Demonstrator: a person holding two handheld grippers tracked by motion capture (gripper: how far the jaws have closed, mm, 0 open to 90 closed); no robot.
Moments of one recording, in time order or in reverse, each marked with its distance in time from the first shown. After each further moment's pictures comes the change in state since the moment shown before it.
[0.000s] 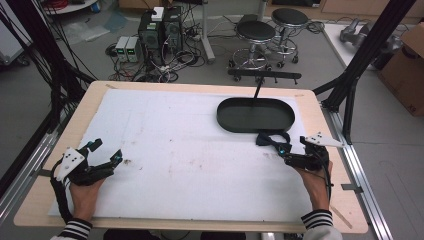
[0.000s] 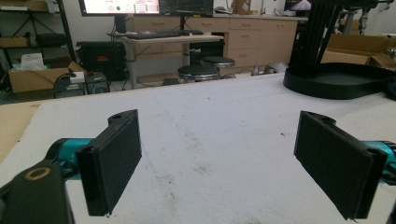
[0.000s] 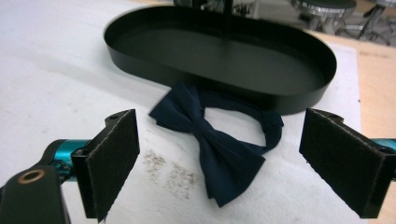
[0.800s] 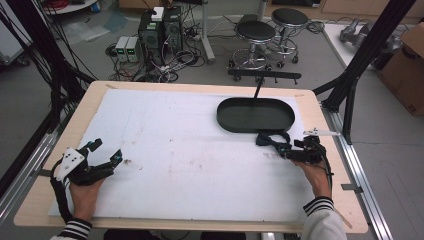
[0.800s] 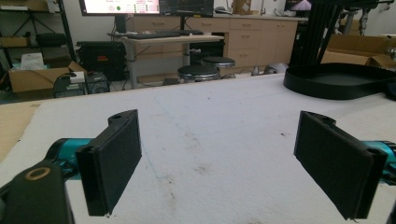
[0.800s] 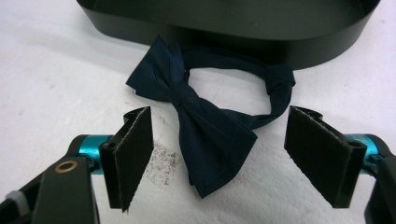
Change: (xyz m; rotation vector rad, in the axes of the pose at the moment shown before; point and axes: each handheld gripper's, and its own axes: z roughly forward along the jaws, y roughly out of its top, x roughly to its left) left arm 0.000 0.000 0.000 0.002 -0.001 0.002; right arm -0.030 -0.008 0.033 0.178 0.103 0.109
